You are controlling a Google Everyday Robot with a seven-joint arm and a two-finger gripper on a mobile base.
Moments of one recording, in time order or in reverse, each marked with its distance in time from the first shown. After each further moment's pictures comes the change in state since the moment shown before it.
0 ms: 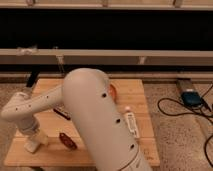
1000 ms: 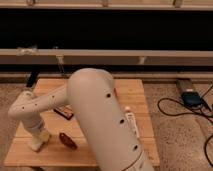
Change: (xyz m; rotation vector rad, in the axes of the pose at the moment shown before) arm 0.023 0.018 -0.003 0.017 0.013 0.074
